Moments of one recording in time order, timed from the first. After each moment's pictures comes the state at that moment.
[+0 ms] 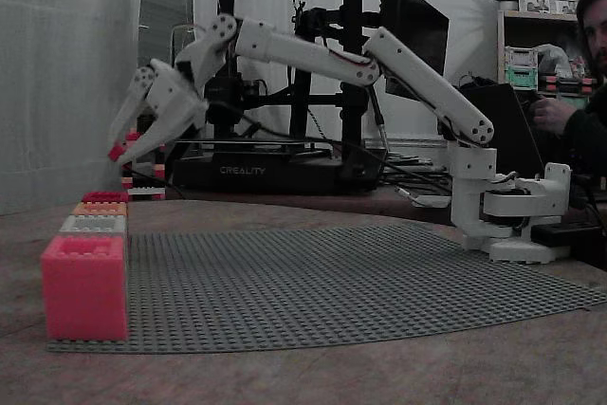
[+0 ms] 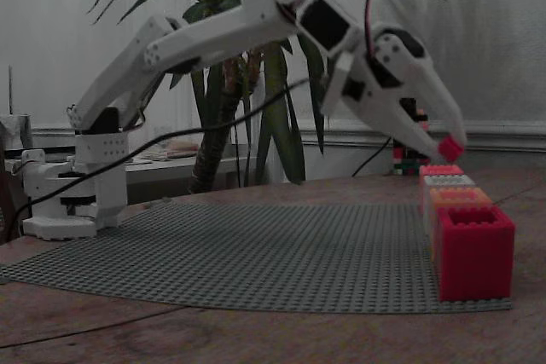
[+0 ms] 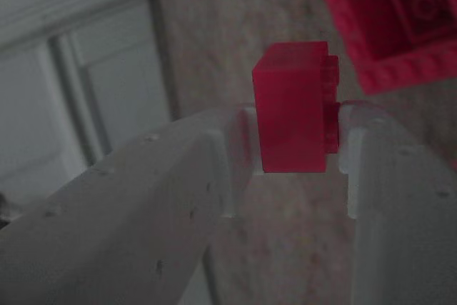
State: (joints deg) arm 12.8 34.8 17.8 63.5 0.4
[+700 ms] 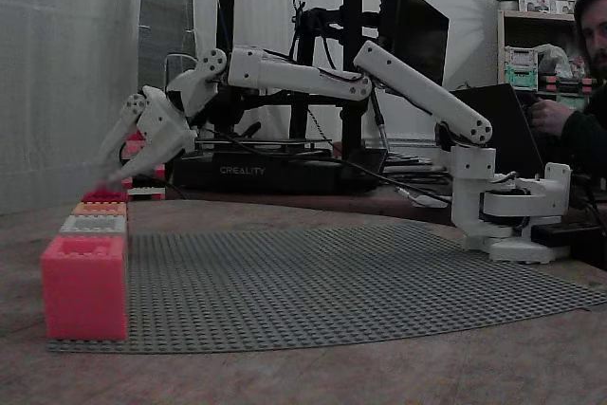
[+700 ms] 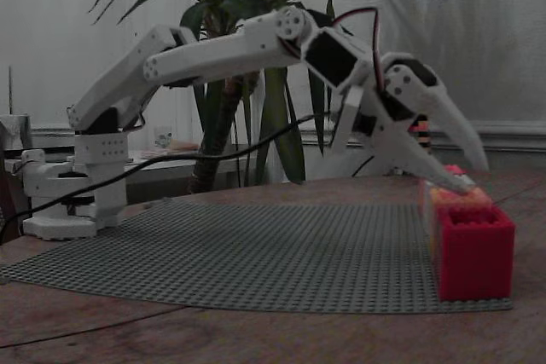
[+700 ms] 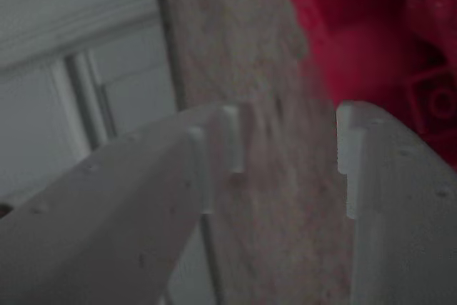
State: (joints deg) arm 14.9 29.8 17.8 56.3 -1.5
